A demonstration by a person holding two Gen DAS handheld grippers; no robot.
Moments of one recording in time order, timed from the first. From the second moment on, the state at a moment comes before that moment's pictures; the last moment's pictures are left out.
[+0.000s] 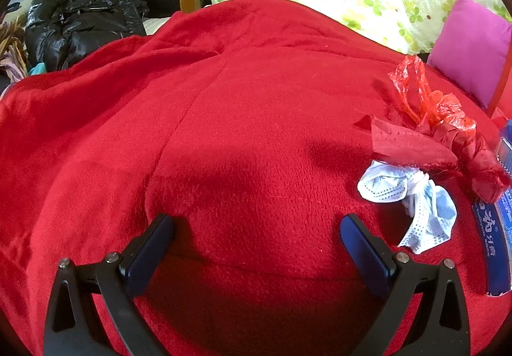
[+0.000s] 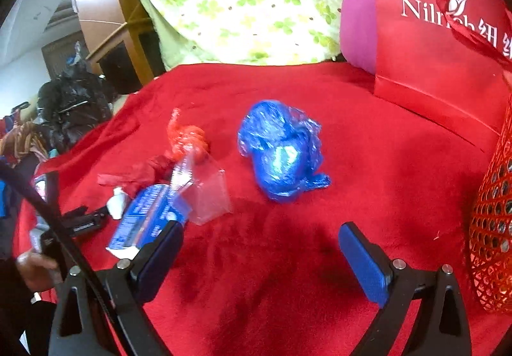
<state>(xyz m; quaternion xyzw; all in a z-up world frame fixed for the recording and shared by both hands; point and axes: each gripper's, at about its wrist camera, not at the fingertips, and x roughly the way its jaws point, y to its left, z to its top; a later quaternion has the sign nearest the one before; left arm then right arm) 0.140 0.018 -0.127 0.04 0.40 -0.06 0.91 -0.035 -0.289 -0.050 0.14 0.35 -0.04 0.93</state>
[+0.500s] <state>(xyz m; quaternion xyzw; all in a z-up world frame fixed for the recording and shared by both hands) 0.075 0.009 -0.081 -0.05 0.40 -0.01 0.91 -0.042 -0.307 -0.038 0.21 0.35 -0.04 0.91</state>
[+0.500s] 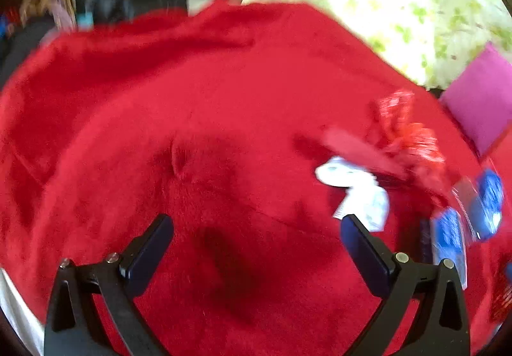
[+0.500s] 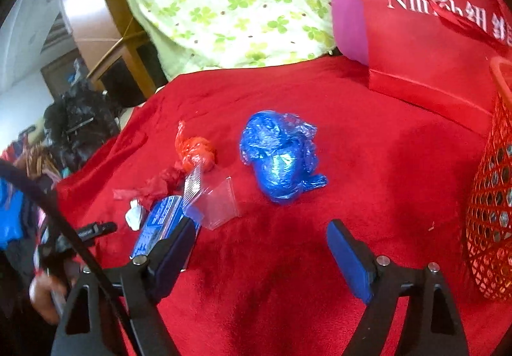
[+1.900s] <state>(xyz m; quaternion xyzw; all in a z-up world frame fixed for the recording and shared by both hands) 0.101 -0.024 -0.099 -0.05 0.43 -0.12 0.89 0.059 -0.371 -0.077 0.37 0.37 0.00 0.85</state>
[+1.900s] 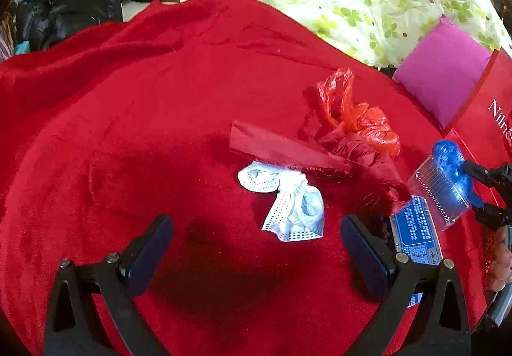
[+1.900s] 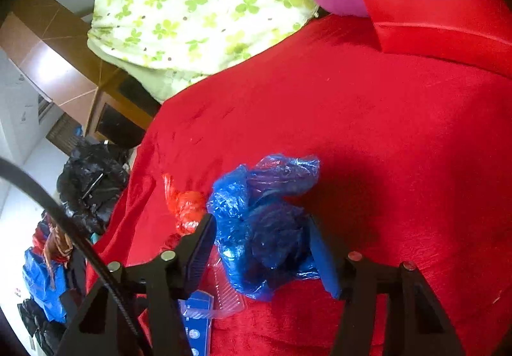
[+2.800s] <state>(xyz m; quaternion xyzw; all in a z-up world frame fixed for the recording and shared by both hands) 0.110 -0.026 -0.107 -0.08 0.45 -0.18 0.87 0.080 -0.347 -0.095 0.34 0.40 0.00 0.85</state>
